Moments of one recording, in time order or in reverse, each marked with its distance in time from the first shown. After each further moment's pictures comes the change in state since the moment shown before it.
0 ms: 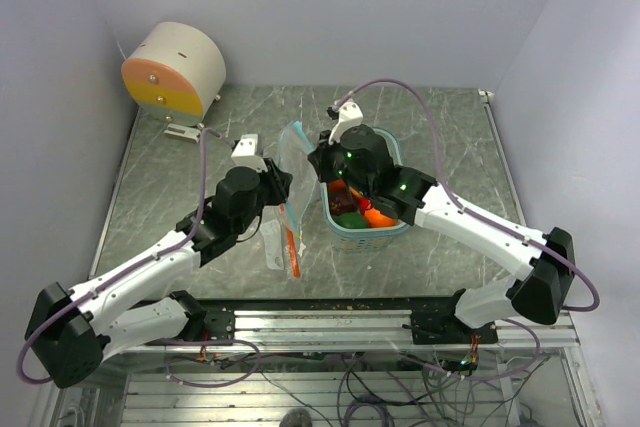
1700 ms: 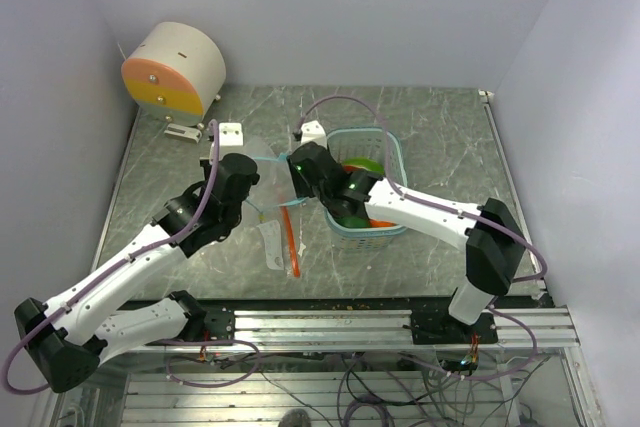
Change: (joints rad) left arm -0.003 -0.053 0.266 -0.558 -0.505 0.256; right arm 0.051 0.268 0.077 -0.127 0.229 -0.013
